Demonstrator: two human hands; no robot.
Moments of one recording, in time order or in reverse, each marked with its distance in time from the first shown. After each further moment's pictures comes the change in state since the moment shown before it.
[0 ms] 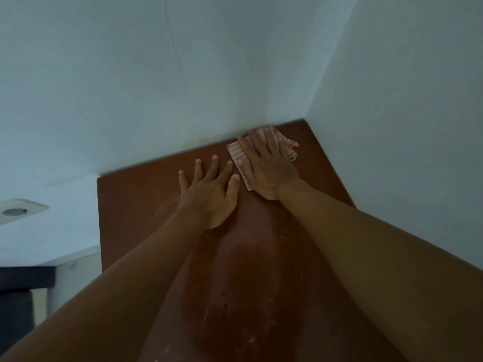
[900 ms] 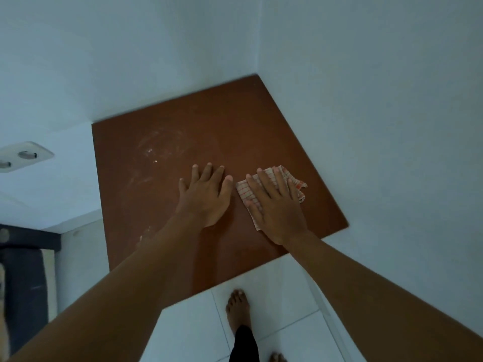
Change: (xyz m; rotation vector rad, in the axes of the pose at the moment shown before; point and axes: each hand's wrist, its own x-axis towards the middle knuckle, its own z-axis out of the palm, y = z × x) left_hand -0.178 0.075 0.077 -0.125 0.010 -0.009; right_hand -0.304 0.002 0.052 0.012 0.151 0.080
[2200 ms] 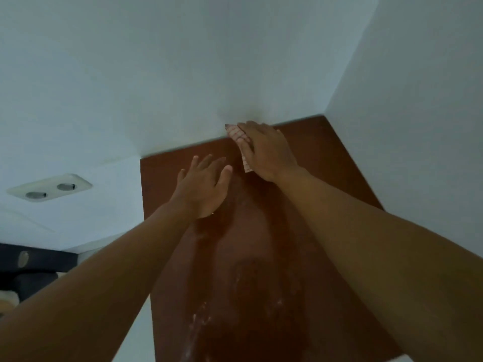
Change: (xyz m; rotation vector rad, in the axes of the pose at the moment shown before) left_hand 0.115 -0.119 -0.111 -0.086 0.115 0.002; right_hand 0.281 -0.111 -0.055 0.260 0.041 -0.085
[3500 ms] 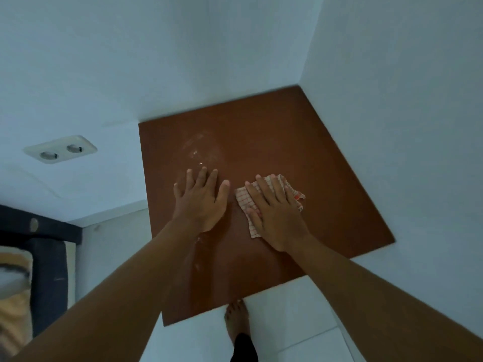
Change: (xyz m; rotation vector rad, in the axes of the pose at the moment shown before) left_hand -0.135 0.010 0.066 0.121 -0.062 -0.057; right_hand -0.252 0.018 0.053 -0.275 -0.148 -0.026
